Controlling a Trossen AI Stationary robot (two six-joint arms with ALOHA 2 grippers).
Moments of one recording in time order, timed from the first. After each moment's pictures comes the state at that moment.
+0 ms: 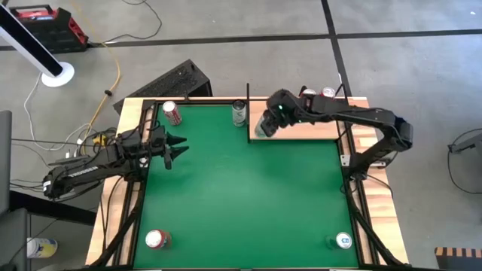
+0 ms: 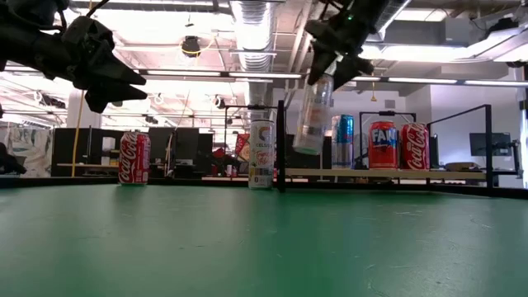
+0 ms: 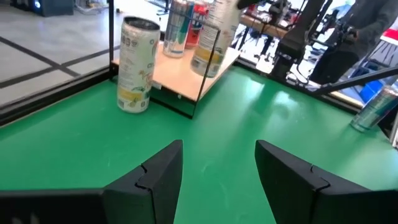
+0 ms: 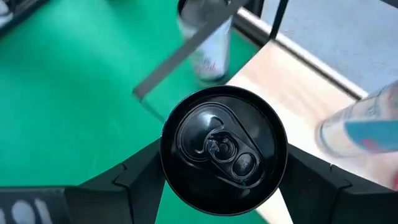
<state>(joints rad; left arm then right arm) 0.38 0.21 0.21 -0.13 0.06 -0.28 -0.32 1.50 1.40 -0.77 0.20 0.44</state>
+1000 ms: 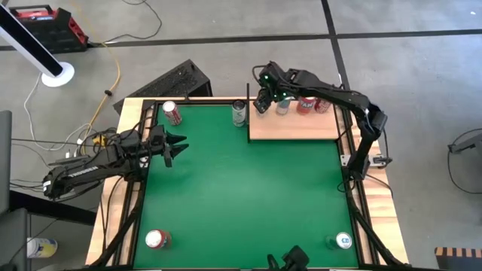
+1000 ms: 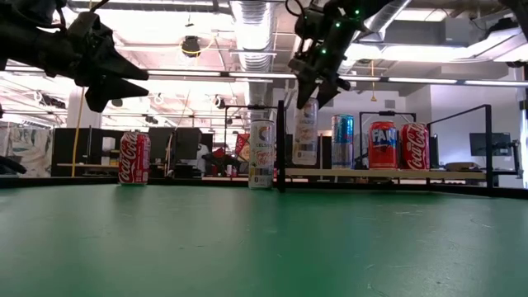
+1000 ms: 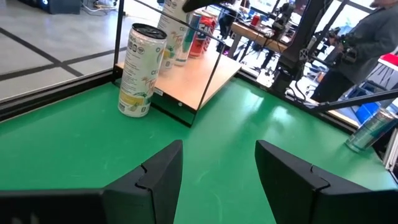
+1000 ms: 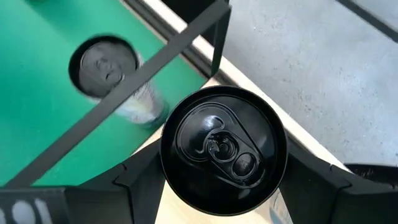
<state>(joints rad) 0.38 0.21 0.21 -0.10 0.04 -0.35 -0.56 1.79 1.70 -0.85 0.15 0.20</state>
